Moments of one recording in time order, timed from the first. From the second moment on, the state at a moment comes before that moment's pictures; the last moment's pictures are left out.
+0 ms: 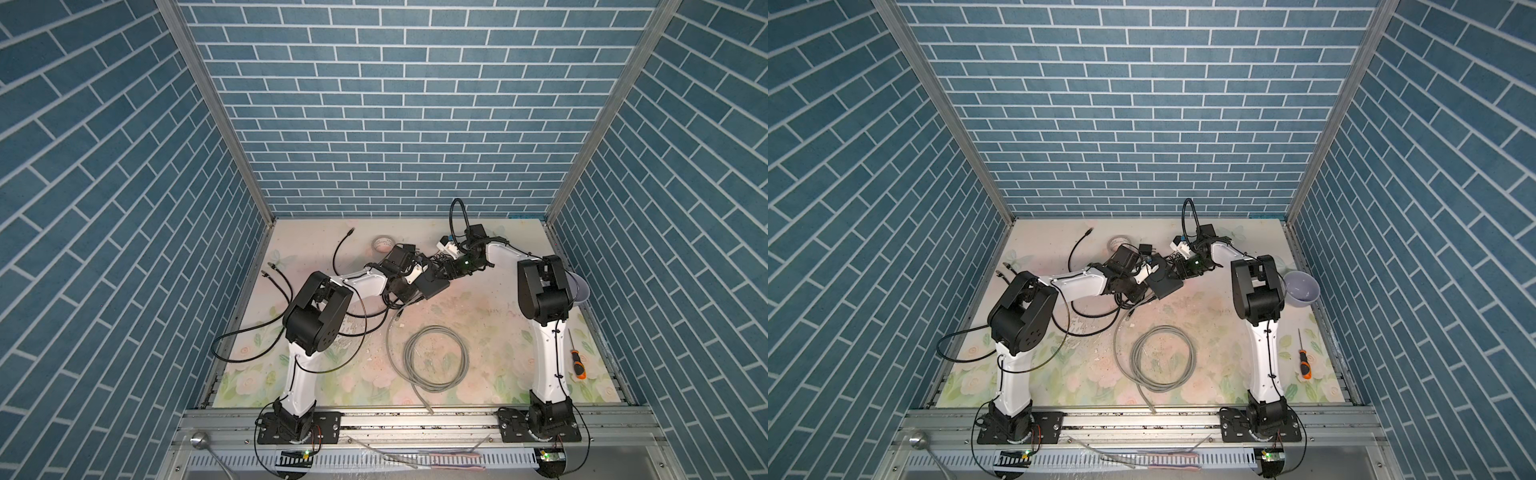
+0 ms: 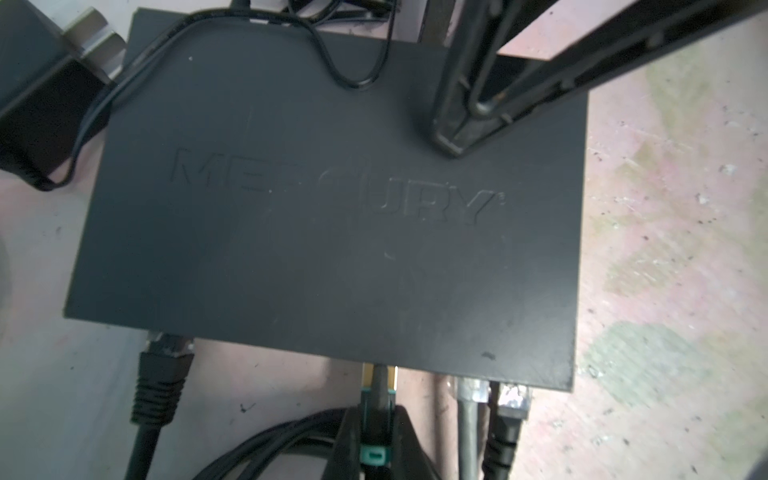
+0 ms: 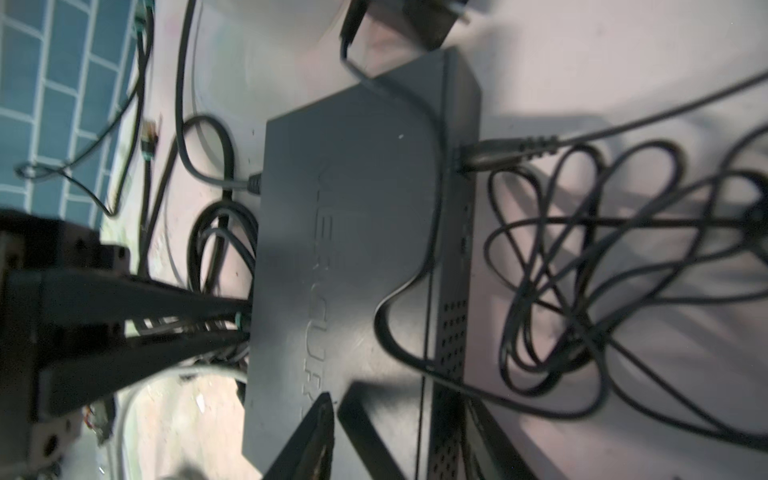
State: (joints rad) left arm -0.60 2.05 1.35 -0.28 0.19 0.21; right arm 0.32 2.28 1.69 -0.71 -0.76 -0.25
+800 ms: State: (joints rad) left arm -0.58 2.03 1.29 -0.27 0.30 0.21; right arm 0.34 2.32 1.81 -0.94 -0.72 -0.47
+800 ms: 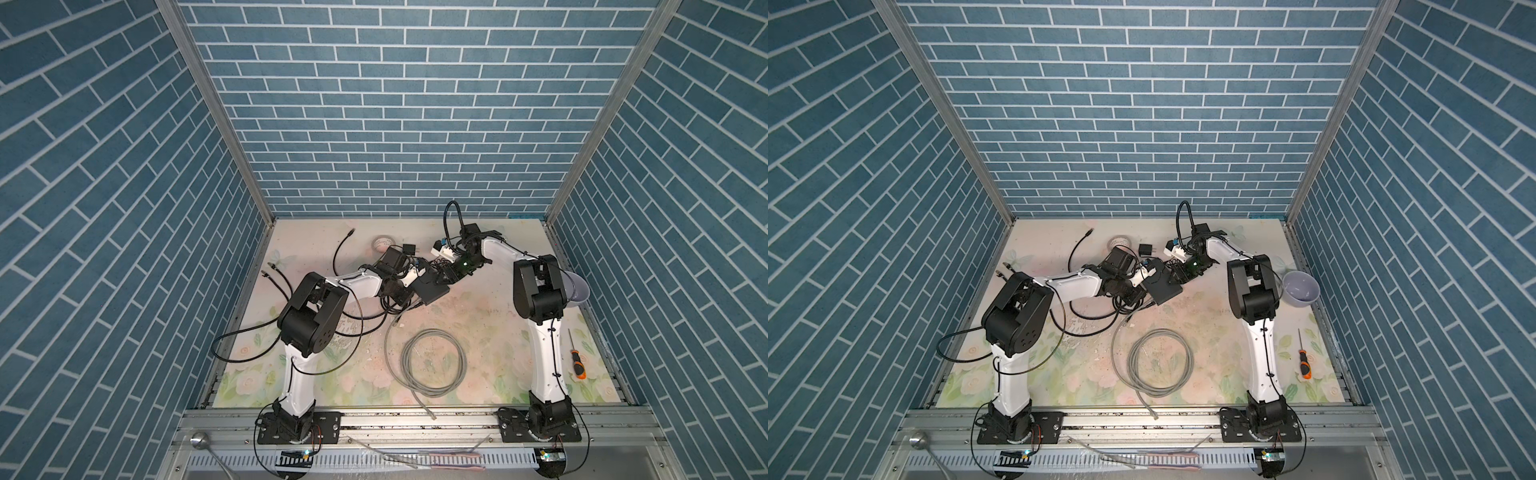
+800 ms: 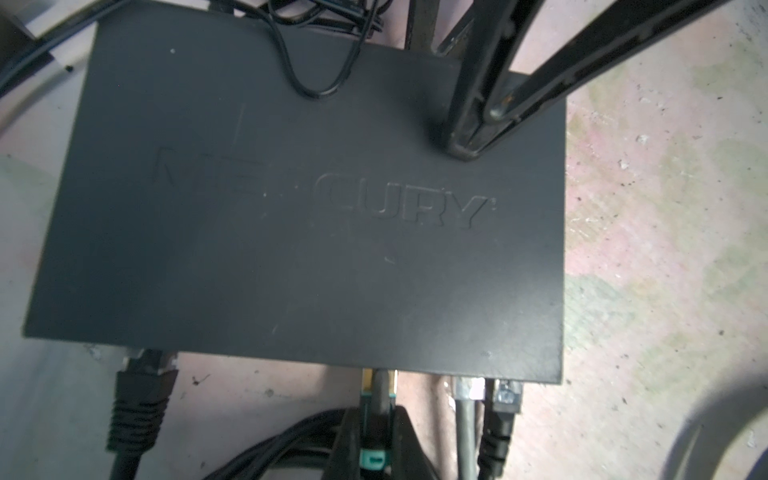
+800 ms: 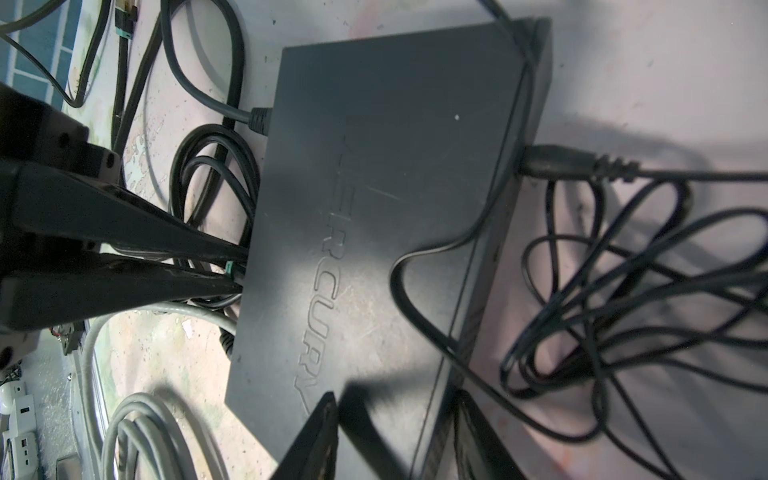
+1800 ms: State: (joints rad) left arm -0.58 2.00 1.26 -0.24 0.25 0.15; right arm 0.34 2.20 1.64 -0.71 -0.69 -0.01
